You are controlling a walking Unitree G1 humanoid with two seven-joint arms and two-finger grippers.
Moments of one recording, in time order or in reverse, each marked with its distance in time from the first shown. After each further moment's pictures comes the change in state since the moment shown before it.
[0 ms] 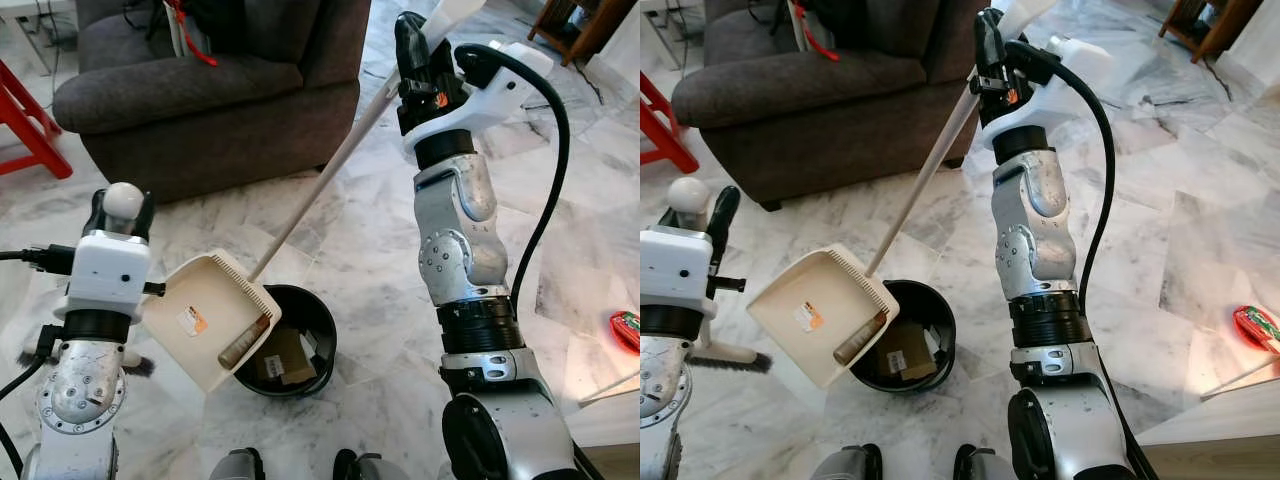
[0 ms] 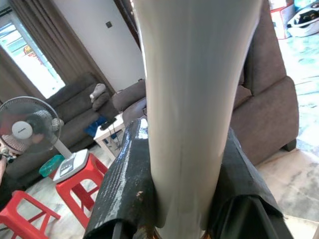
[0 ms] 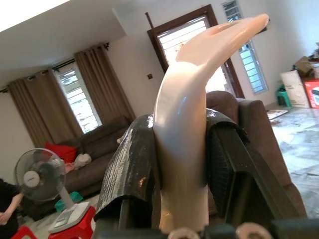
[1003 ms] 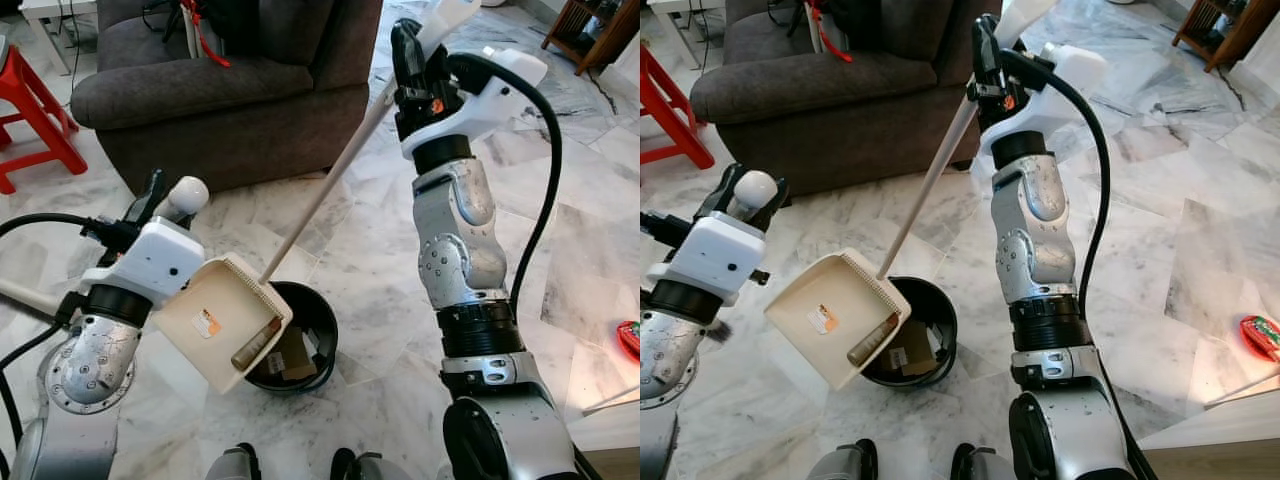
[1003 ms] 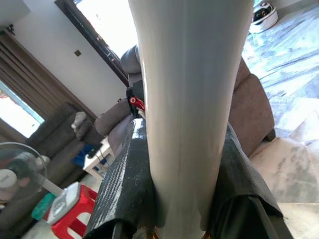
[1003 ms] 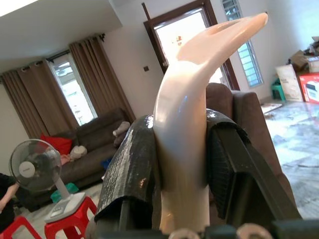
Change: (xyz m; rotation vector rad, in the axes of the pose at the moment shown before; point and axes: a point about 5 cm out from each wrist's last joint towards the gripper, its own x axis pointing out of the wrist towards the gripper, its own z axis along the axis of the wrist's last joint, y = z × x) left arm 0.012 -0.010 0.018 0.117 -0.073 -0.178; right arm -0.006 -0.006 -0.008 -0.024 0.042 -0.047
